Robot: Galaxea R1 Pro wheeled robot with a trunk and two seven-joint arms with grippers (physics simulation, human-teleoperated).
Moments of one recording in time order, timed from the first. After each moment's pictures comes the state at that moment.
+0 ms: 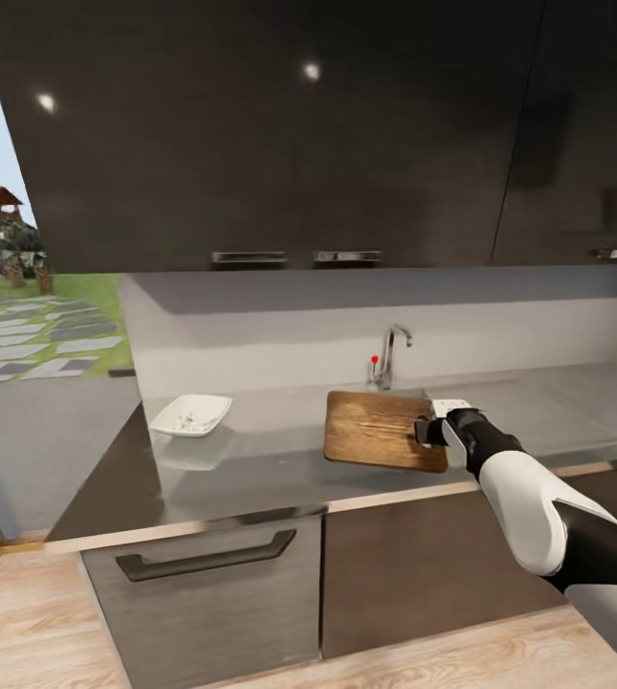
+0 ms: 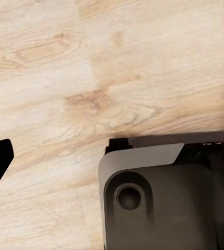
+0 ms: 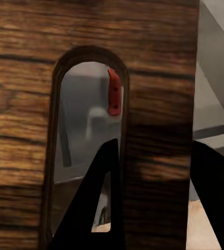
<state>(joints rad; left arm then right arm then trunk) -0.25 0.02 -0.18 0.08 0.10 -0.16 0.00 -1.16 -0.05 -0.34 -0.25 0.38 0.48 0.07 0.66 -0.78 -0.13</state>
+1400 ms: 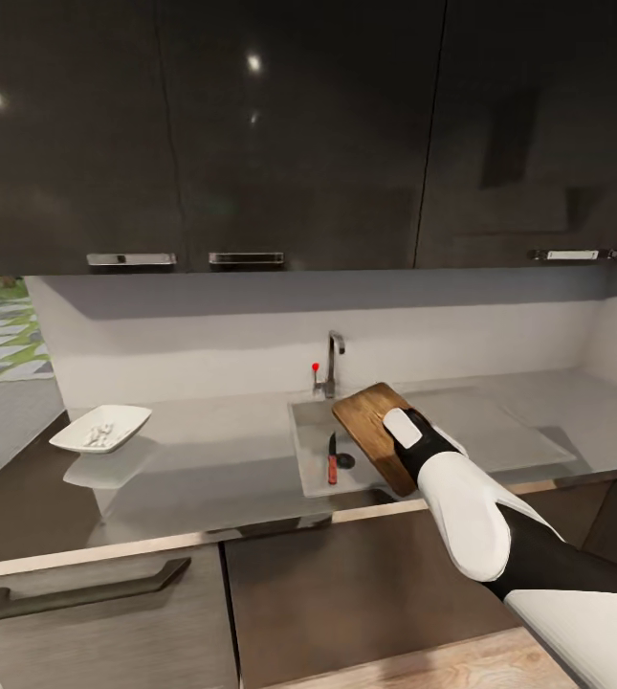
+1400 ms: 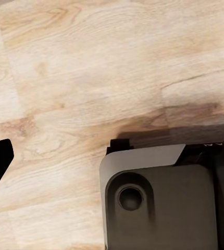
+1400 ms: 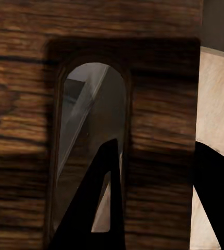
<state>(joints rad) -0.25 0.02 -0.18 0.08 0.10 -0.16 0.00 -1.16 0.17 -0.44 -0.25 -0.37 0.18 -0.97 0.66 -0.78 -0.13</state>
